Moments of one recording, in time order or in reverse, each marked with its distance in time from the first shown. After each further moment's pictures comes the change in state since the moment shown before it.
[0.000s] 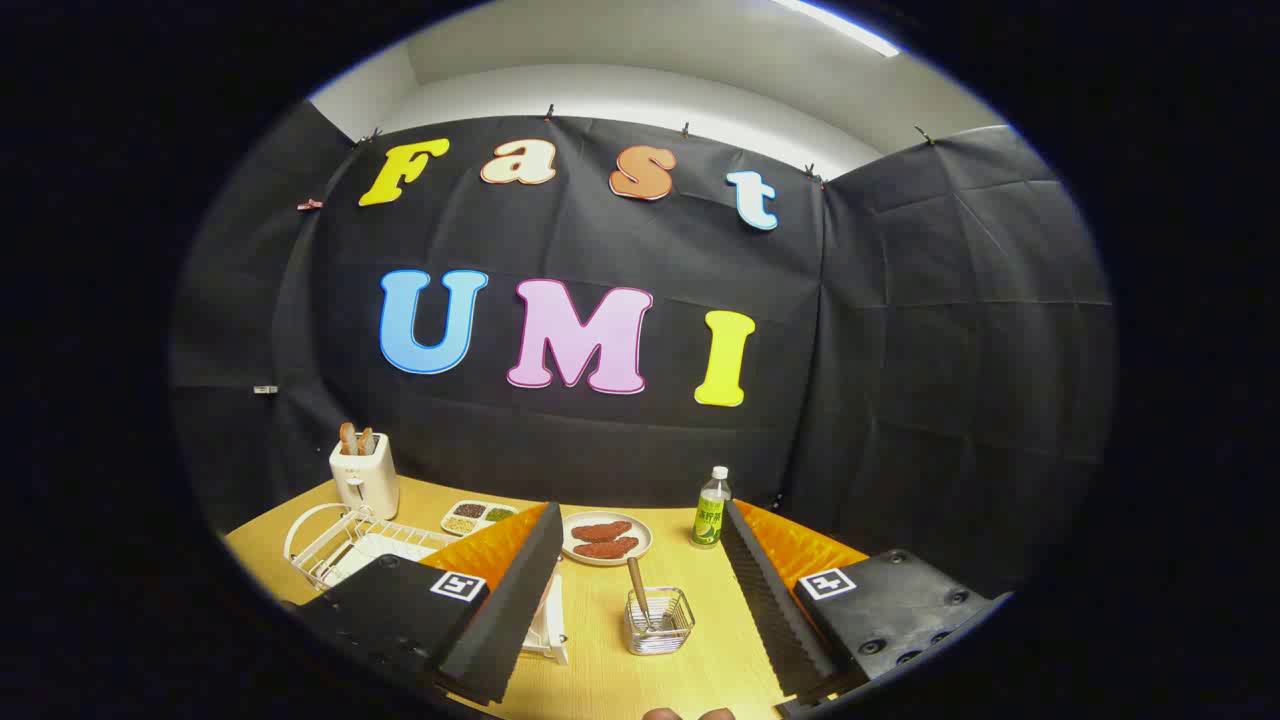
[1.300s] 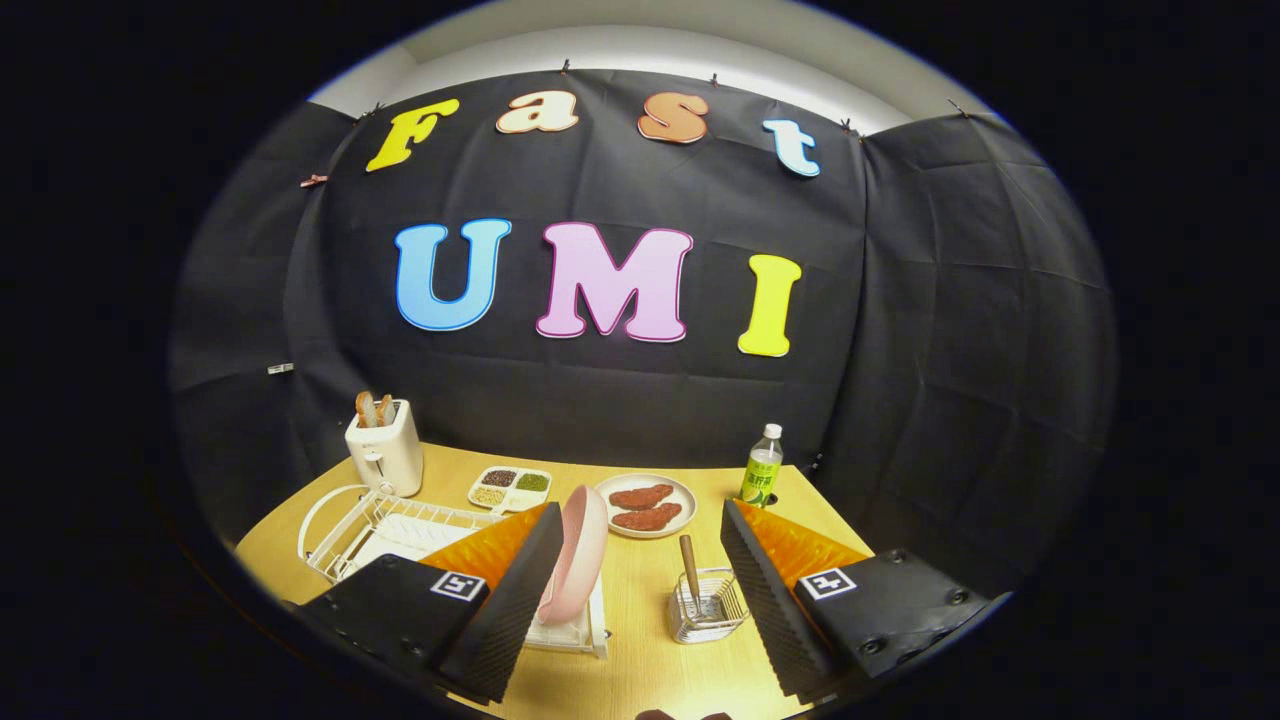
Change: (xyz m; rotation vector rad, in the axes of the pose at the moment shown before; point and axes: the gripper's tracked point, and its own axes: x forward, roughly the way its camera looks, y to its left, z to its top) arm 0.062 0.056 -0.033 0.015 0.181 0.091
